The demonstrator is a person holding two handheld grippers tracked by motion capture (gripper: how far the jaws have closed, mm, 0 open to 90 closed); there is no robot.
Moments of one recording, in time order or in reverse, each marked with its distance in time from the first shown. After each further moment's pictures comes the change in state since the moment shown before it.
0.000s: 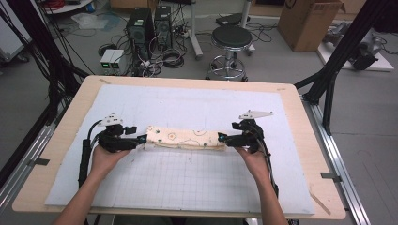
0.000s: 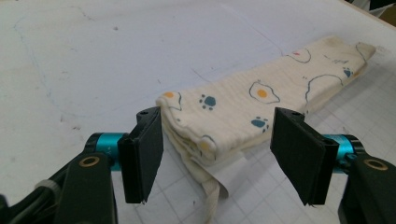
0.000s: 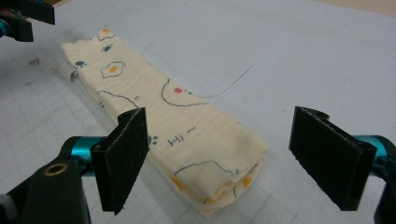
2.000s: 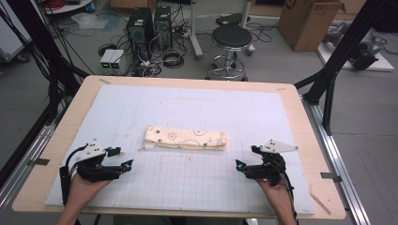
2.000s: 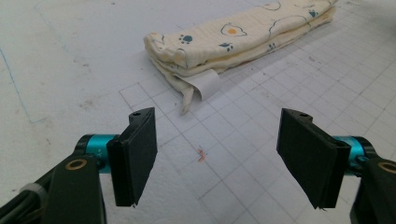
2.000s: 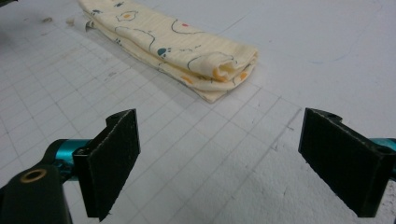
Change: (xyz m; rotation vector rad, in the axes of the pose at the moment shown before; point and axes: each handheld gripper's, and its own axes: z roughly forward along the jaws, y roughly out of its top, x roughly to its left) left arm -0.026 -0.054 -0.062 -0.012 0.027 0.108; right arm 0.016 -0.077 -0.065 -0.040 -0.051 -0.032
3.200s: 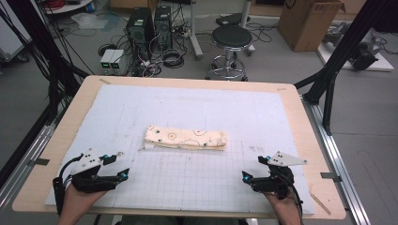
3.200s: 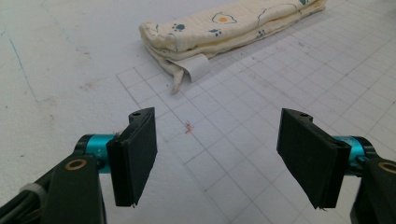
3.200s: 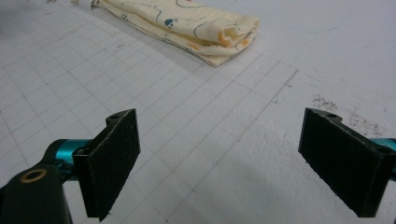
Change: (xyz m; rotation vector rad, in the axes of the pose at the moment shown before) left arm -0.016 -0.012 -0.018 -0.001 0.026 0.028; right arm 0.010 -0.024 -0.025 0.015 -0.019 -0.002
